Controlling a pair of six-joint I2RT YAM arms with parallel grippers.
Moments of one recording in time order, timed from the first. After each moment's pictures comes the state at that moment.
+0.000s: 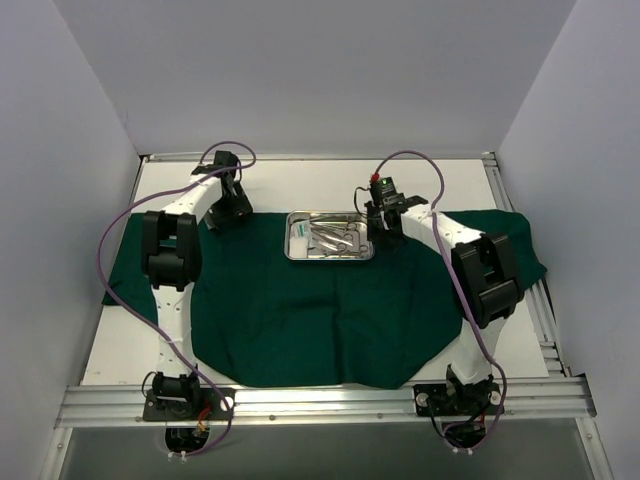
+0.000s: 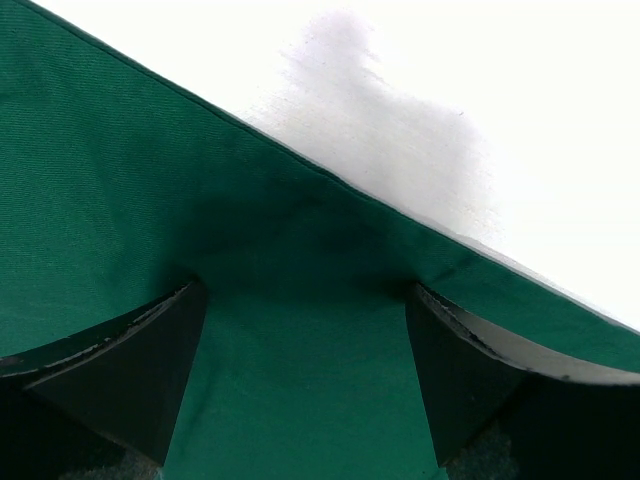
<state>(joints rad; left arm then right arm) -0.15 2.30 1.90 -0.82 -0.24 -0.60 0.40 1.88 1.30 -0.44 0.10 0.35</state>
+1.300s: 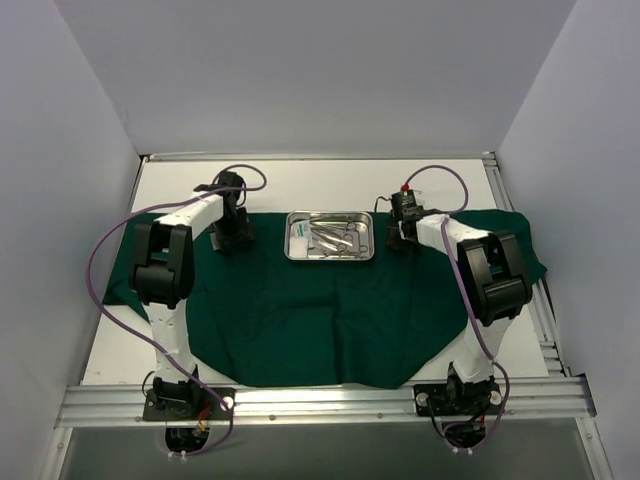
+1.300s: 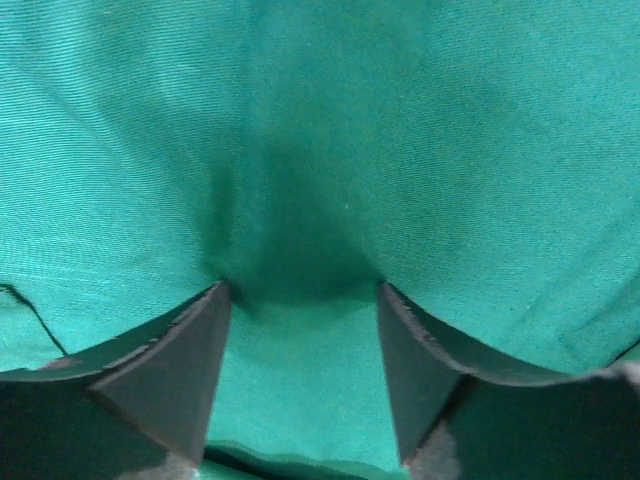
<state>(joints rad) -0.20 2.07 1.53 -0.78 -0.14 -0.49 0.27 1.87 1.12 -0.31 0.20 0.43</state>
